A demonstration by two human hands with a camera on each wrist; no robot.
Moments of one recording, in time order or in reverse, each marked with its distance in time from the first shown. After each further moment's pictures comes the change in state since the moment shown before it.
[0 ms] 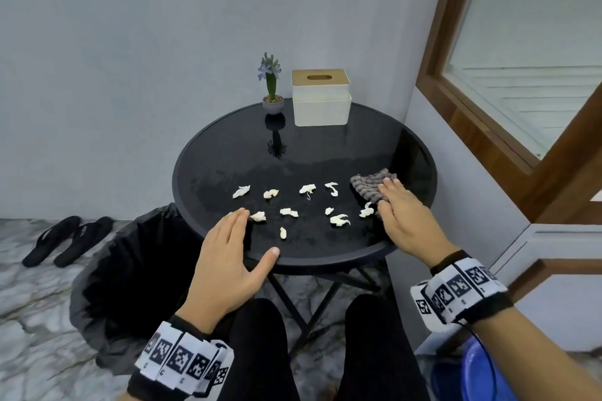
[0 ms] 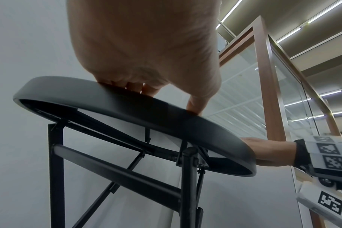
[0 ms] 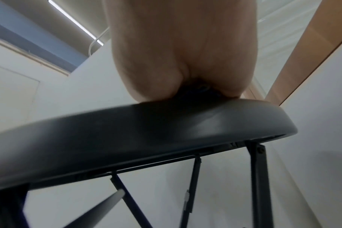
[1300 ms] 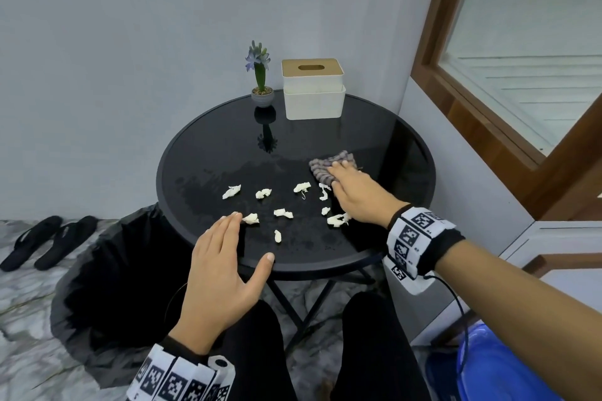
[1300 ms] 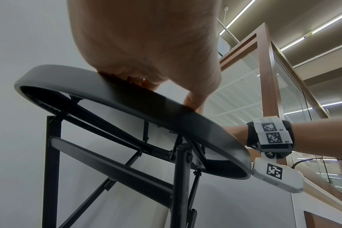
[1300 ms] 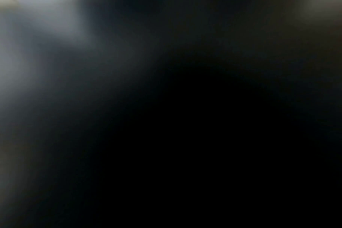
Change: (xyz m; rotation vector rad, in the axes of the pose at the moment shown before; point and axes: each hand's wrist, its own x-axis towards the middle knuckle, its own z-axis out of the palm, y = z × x) left_hand 0.000 -0.001 0.008 -0.007 0.018 -0.018; right_hand 0.065 -0.054 0.013 -0.015 -0.209 -0.138
